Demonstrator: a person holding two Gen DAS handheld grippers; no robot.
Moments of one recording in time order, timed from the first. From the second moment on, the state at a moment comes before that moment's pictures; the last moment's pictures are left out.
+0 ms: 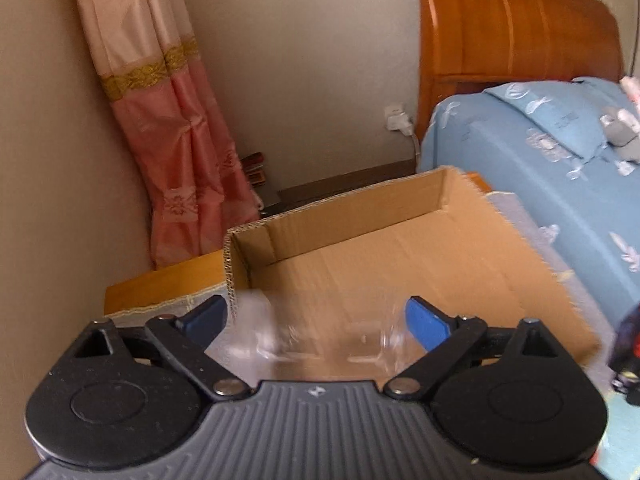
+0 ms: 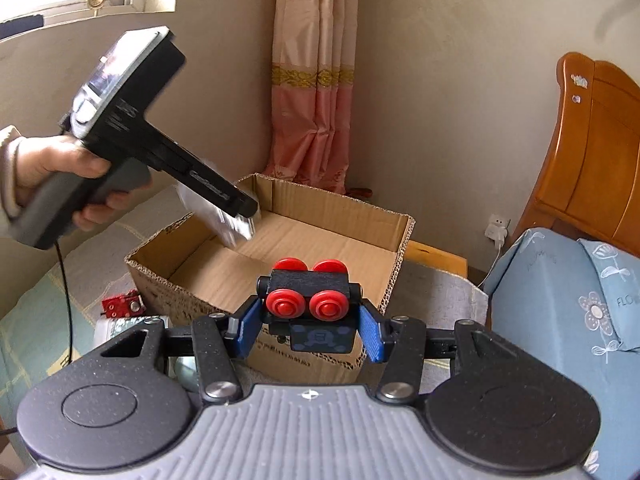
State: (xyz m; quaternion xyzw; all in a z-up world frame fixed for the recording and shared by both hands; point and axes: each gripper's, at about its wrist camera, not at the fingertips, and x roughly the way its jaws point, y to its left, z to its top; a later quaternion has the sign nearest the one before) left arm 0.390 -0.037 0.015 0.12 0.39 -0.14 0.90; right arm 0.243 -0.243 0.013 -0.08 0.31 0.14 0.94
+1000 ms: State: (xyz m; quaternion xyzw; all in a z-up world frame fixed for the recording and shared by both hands) left arm 0.267 0.050 0.031 0.10 0.39 -0.15 0.90; right arm 0.291 -0.216 0.017 -0.12 0.32 0.12 0.93
